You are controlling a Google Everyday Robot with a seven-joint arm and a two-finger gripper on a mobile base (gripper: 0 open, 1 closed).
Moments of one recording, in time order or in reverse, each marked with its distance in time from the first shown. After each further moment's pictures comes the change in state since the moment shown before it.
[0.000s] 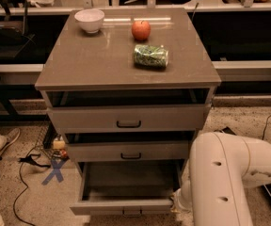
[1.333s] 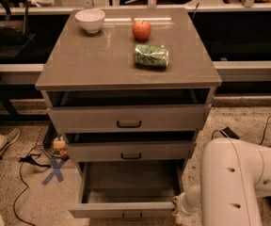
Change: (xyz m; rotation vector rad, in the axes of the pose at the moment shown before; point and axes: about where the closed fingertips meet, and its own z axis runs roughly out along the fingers) arm 0.006 0.016 0.003 0.019 -0.036 0.021
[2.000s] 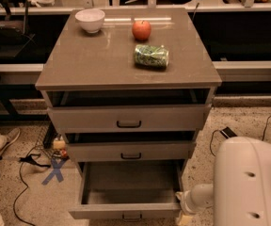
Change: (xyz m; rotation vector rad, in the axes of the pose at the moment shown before) arm -0.006 -0.007 -0.033 0.038 -0.021 -0.032
